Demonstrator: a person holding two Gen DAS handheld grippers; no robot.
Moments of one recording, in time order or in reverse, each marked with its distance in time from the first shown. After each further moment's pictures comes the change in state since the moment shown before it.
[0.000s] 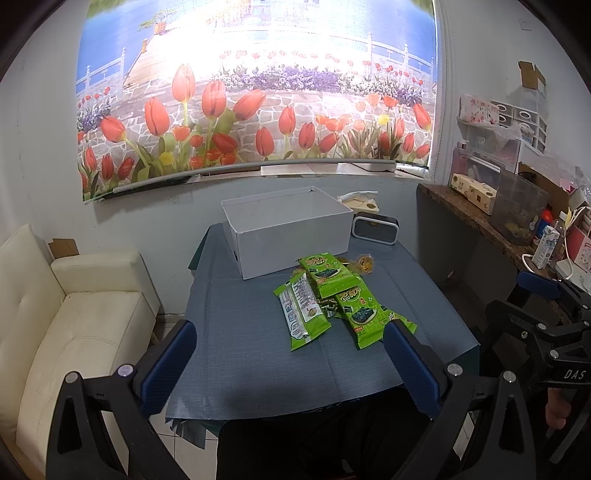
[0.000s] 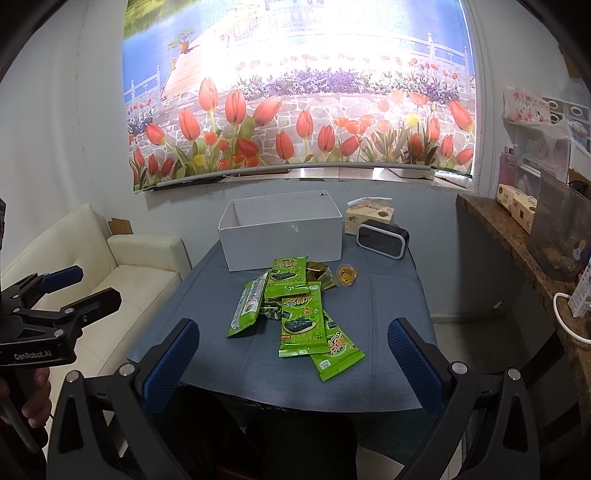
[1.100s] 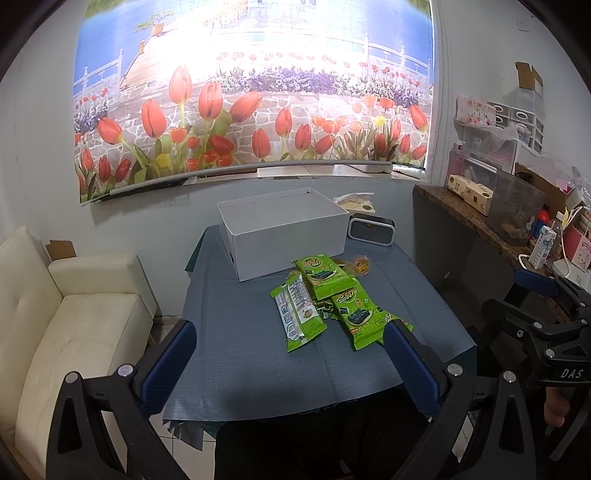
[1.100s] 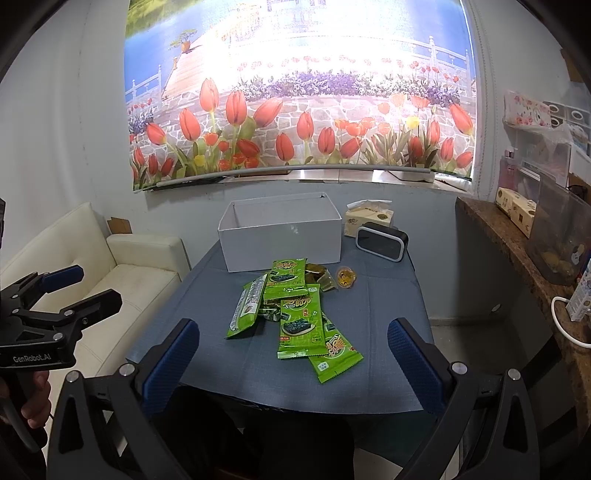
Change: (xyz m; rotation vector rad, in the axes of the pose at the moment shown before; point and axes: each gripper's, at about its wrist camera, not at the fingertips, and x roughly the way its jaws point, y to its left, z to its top) left arm -0.003 -0.002 0.000 -0.002 -0.006 -0.014; right arm 0.003 0.001 -0.005 -0.010 -0.009 -0.009
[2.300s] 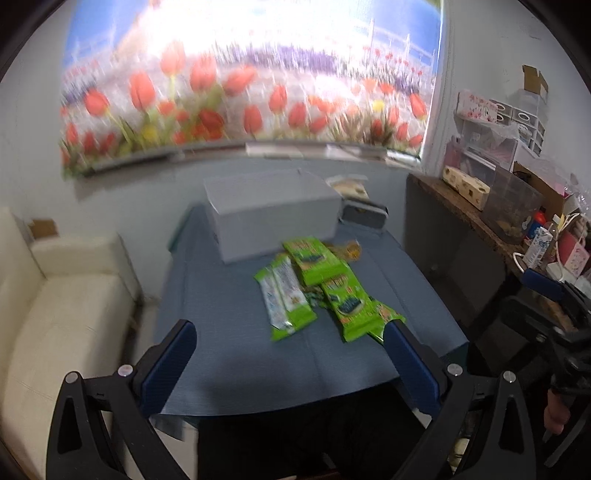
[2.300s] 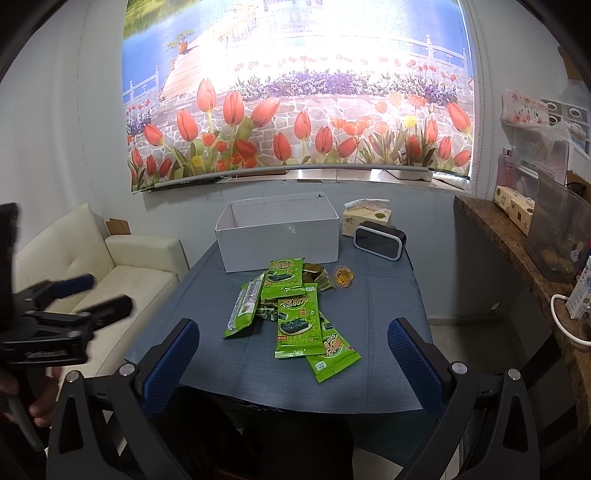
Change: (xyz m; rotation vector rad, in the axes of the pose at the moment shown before) left arm 0.048 0.008 -0.003 -0.047 0.093 -0.083; right arm 0.003 -0.005 -0.002 0.008 0.001 -0.001
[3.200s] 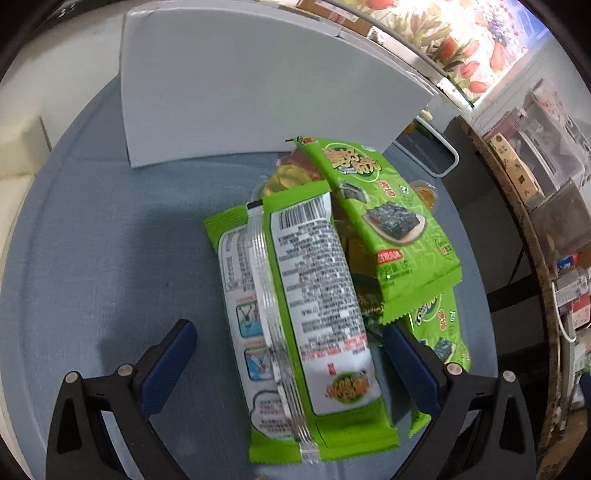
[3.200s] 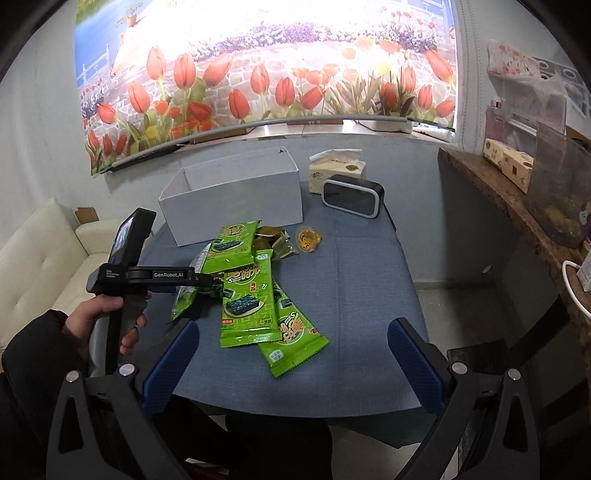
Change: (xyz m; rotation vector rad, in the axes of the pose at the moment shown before) left arm 0.300 0.042 0.015 -0.202 0.409 -0.172; right arm 0.087 -0.055 -0.014 0.069 0.148 -0.066
